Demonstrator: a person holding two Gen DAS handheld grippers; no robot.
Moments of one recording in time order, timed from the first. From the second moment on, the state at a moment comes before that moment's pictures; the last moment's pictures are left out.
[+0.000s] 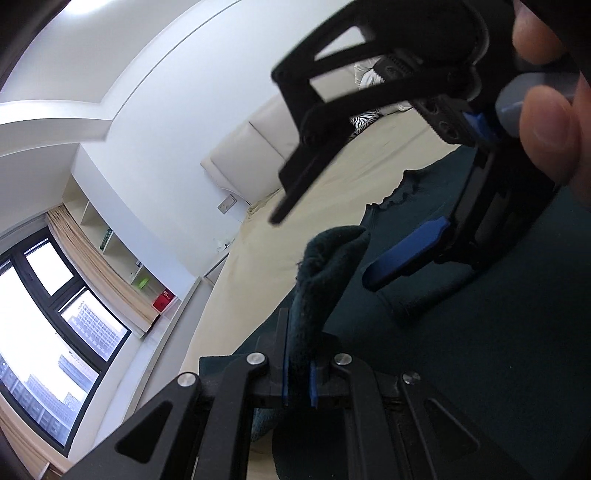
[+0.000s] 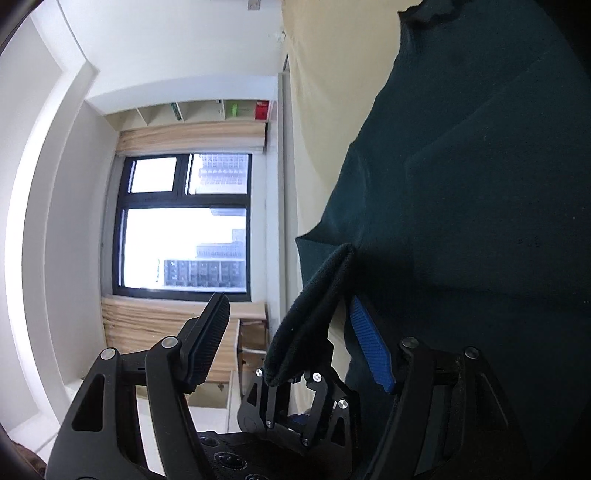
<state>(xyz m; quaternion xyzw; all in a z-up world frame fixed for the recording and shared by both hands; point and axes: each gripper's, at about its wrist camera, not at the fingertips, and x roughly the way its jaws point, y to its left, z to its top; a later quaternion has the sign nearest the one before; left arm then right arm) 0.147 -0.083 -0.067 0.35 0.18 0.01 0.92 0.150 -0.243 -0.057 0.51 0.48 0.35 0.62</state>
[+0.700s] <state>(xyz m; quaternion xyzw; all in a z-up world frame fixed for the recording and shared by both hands) 0.151 0.000 -0.034 0.09 0.29 -0.10 0.95 0.172 -0.403 -0.034 0.38 0.51 0.14 0.75</state>
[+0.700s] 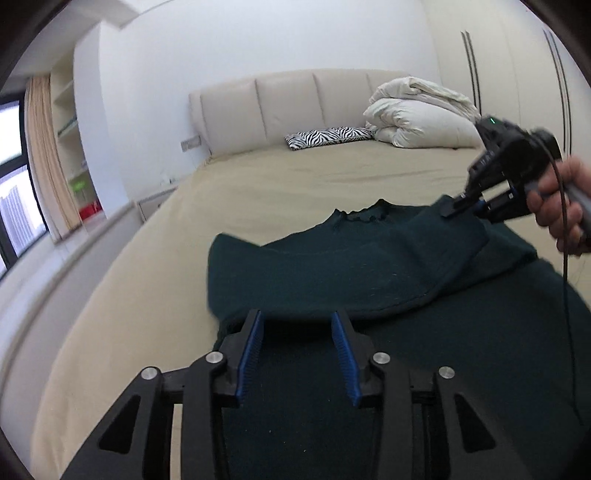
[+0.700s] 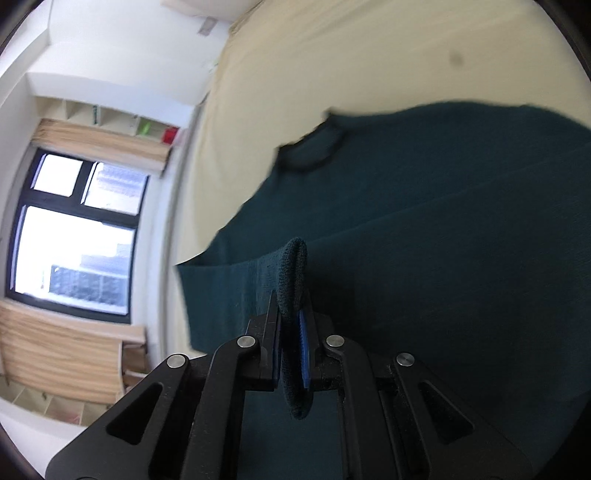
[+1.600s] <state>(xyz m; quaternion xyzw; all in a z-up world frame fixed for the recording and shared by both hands) 0.274 0.056 -0.086 -0.16 0.44 -0.11 0.88 0.135 -0.447 -0.079 0.44 0.51 0.09 0.73</state>
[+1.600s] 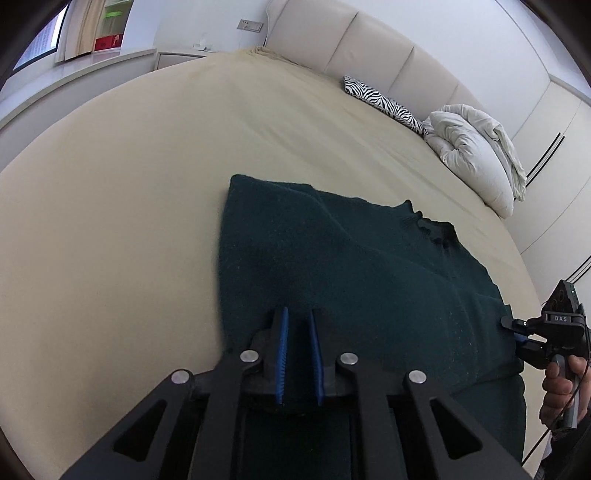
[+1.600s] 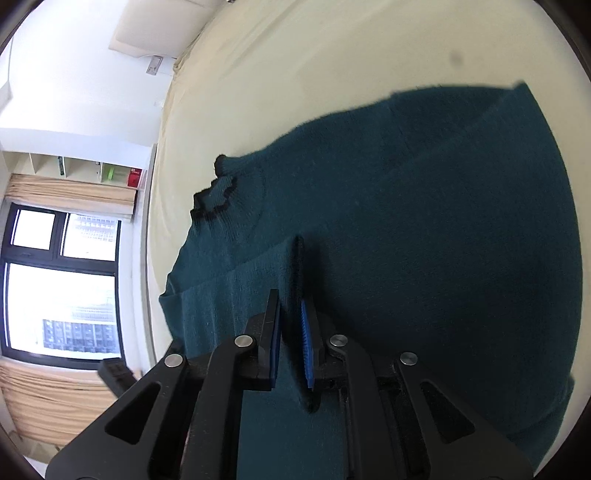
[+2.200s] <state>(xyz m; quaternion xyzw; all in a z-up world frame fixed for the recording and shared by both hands) 0.282 0.087 -0.053 -0.20 0.43 -0.09 0.88 0.121 -0.477 -0.075 0.39 0.50 0.03 0.77</state>
